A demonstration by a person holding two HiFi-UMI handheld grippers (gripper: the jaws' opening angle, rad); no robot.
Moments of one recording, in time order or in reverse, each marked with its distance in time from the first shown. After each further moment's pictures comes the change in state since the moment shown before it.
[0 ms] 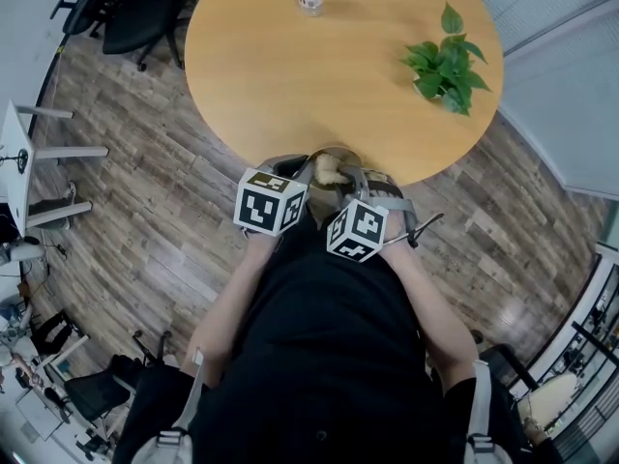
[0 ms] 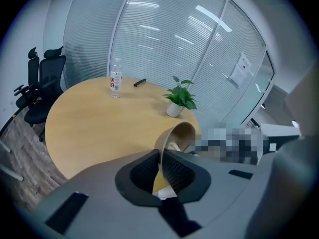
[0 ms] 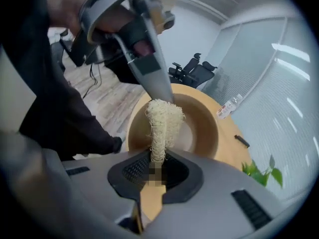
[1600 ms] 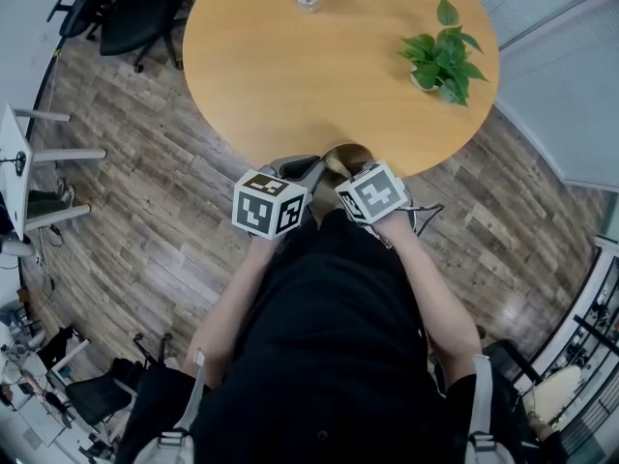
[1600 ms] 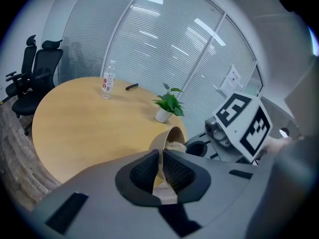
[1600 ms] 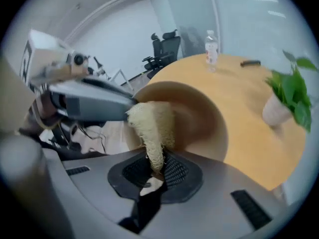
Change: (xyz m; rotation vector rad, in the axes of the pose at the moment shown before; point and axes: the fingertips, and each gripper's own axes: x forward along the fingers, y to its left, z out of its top) left arm -0.007 -0.031 -0.003 -0.033 -0.089 -0.138; right arm -0.002 0.013 -0.012 0.721 0.070 0.365
